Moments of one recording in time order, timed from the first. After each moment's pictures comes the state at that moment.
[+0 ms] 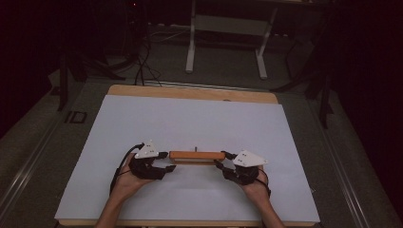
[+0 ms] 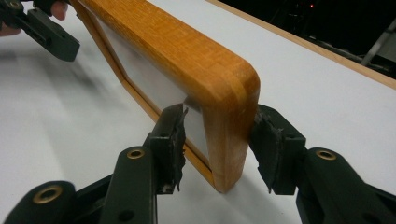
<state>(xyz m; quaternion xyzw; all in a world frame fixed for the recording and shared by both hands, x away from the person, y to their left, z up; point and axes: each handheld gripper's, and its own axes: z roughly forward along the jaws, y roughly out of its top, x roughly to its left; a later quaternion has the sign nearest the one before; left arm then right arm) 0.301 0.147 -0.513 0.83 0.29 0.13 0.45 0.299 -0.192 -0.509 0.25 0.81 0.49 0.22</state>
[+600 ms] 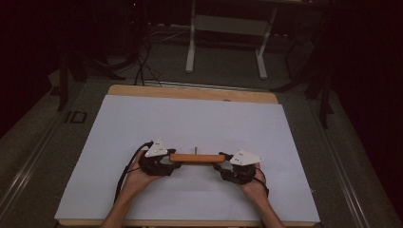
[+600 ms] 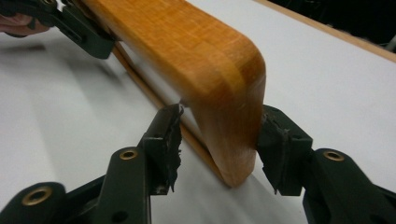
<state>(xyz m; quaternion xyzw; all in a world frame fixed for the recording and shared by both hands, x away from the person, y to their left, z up) 0.315 0.124 -0.523 0.83 0.27 0.14 0.46 0.307 -0.188 -0.520 0.24 0.82 0.48 0.19</state>
